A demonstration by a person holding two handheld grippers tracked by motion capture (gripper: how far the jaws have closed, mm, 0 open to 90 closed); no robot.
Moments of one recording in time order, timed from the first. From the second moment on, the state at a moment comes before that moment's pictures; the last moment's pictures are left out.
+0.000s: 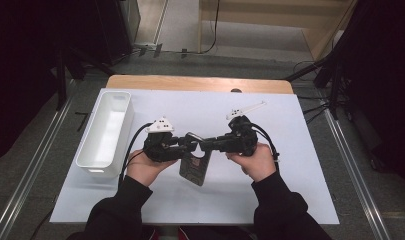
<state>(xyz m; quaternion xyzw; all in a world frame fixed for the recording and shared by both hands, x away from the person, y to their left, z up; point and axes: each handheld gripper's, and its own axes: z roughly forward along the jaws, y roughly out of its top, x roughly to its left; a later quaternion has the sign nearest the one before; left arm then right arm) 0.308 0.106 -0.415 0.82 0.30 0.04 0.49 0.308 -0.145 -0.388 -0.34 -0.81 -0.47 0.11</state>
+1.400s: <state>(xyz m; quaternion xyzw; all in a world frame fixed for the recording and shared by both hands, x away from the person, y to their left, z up) 0.307 0.107 -0.411 0.82 0.30 0.03 0.49 0.306 -0.145 -0.386 -0.34 -0.80 -0.48 0.09</state>
